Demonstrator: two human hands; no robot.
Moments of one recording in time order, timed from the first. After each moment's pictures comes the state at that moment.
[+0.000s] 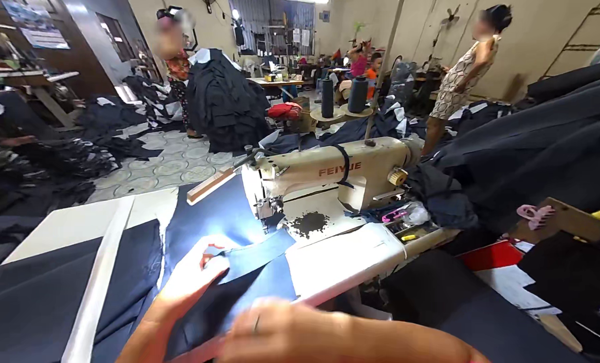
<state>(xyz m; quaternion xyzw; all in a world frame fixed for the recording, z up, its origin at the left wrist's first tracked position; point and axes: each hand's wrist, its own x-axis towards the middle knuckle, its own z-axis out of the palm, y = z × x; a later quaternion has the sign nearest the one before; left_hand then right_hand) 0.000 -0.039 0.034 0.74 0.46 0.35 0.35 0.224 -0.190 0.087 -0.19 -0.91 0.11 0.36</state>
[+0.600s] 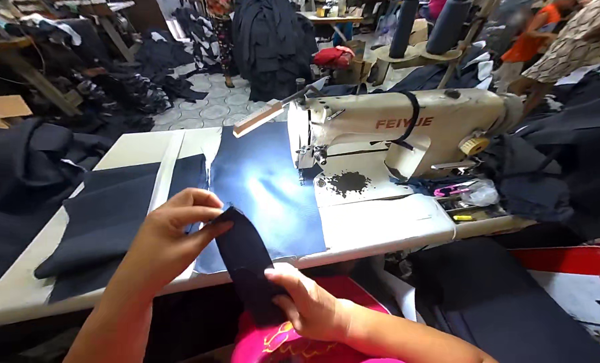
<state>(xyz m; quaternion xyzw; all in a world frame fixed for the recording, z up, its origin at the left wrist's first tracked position) -0.043 -0.125 0.095 0.79 0.41 0.42 0.19 0.199 -0.187 -0.018 -0.17 -0.80 0.29 0.49</state>
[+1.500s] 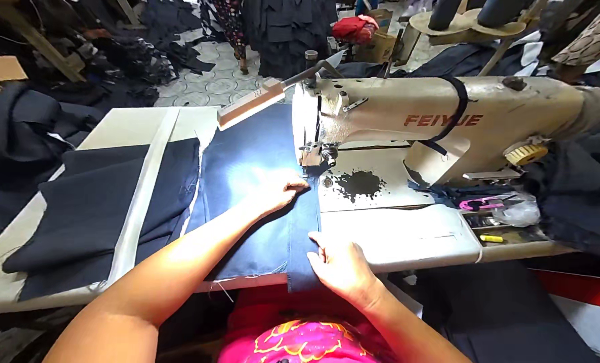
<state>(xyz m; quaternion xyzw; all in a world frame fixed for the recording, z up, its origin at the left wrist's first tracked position) 0.073 0.042 -0.010 0.89 0.30 0.29 0.17 0.259 -0.127 0.001 -0.58 -0.76 0.21 0.23</state>
